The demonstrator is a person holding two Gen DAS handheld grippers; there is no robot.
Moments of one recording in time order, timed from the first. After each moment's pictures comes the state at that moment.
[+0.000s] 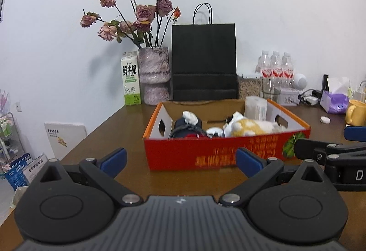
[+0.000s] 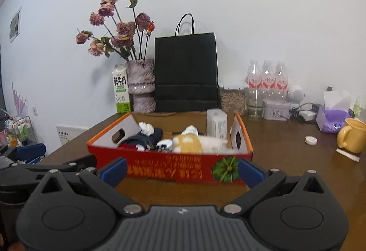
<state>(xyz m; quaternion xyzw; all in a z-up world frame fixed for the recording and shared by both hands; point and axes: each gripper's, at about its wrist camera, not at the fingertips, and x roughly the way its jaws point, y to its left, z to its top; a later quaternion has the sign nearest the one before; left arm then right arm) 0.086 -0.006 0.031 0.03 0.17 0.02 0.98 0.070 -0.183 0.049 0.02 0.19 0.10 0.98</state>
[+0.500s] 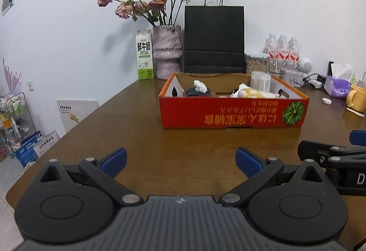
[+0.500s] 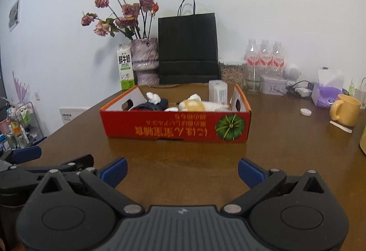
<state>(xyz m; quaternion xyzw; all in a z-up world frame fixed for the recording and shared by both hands) 0.035 -0.002 0.009 0.01 0.22 0.05 0.97 0.019 -0.176 0.030 0.01 0.23 0.10 0.97</state>
